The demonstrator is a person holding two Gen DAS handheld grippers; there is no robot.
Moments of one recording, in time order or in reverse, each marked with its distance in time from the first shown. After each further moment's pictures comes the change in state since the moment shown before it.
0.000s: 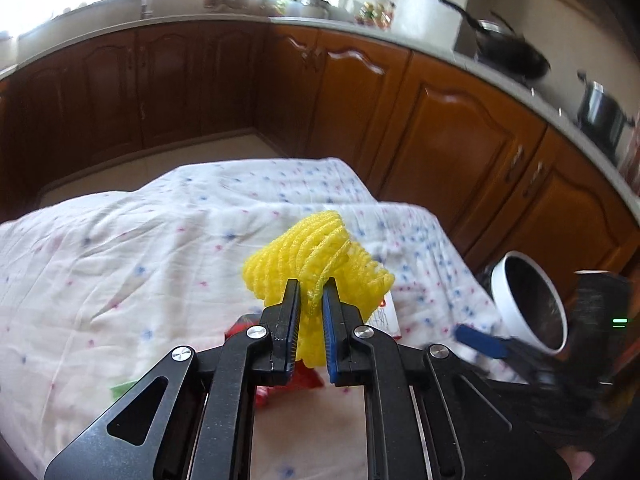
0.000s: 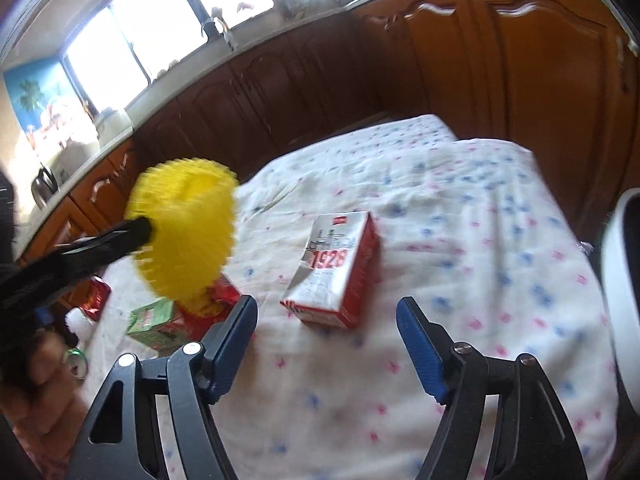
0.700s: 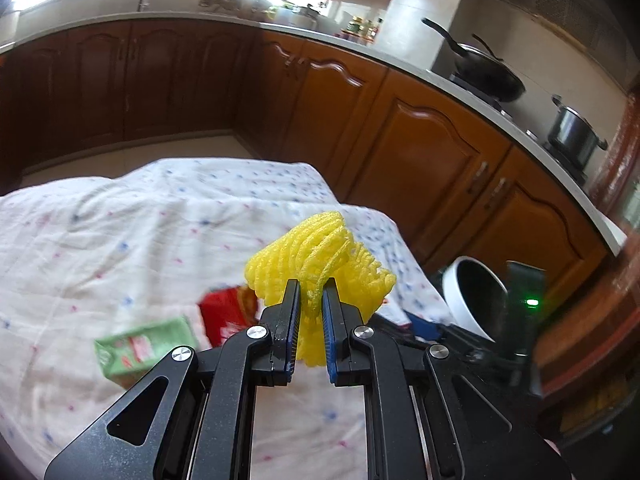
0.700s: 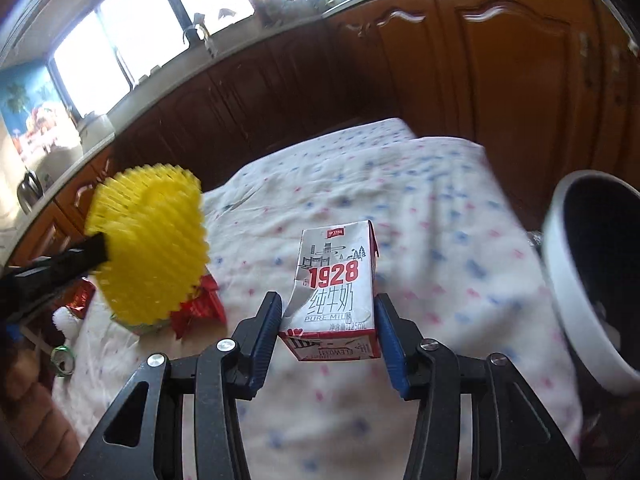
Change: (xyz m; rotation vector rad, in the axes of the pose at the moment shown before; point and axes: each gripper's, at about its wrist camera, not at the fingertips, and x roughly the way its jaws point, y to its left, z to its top) left arm -0.031 -0.014 -0.020 -0.037 -0.005 -0.122; right arm -0.057 -0.035 -0.030 0.041 -0.049 -0.068
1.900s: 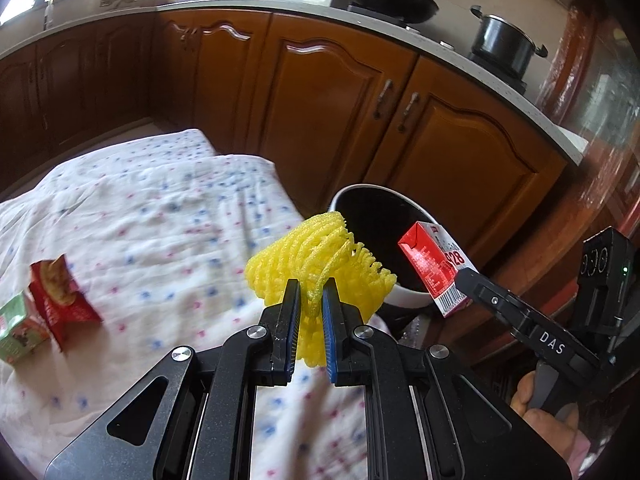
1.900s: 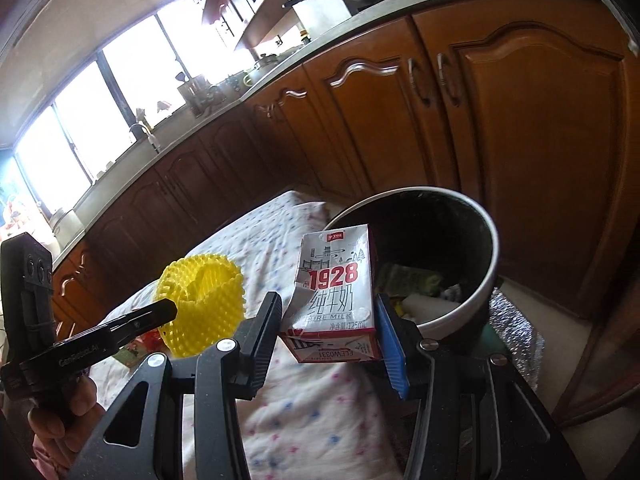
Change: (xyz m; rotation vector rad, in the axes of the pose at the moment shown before) left arm 0.044 -0.160 -0.044 0.210 0.135 -0.143; right arm -0.139 -0.129 -0.026 0.212 -0.235 -0.132
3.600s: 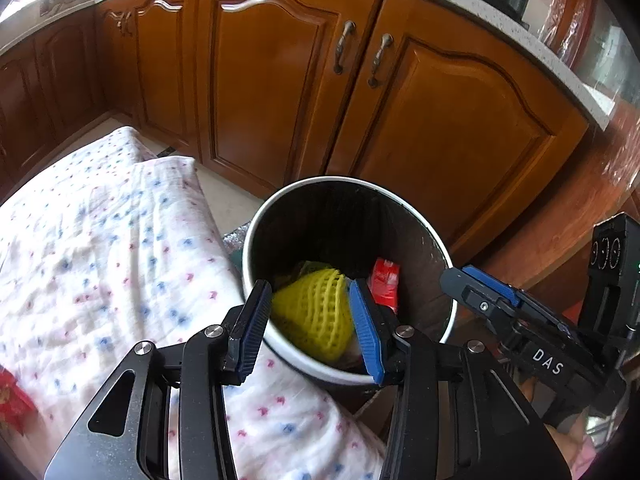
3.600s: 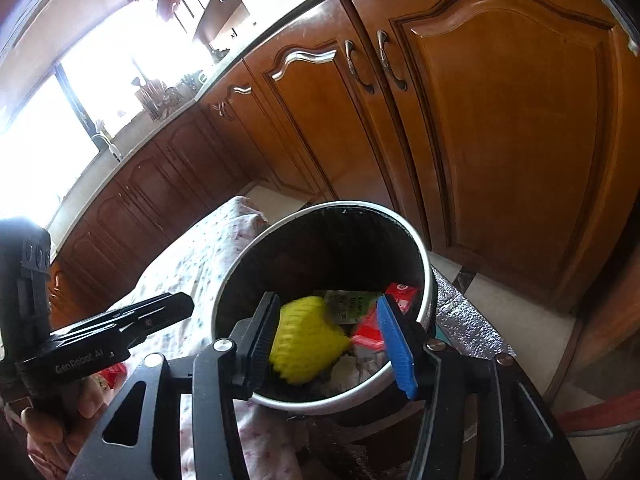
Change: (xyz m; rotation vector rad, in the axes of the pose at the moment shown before) left arm 0.112 -0.071 0.056 0.107 0.152 -0.014; right arm 0.028 -0.066 0.030 0.089 0.050 -0.078
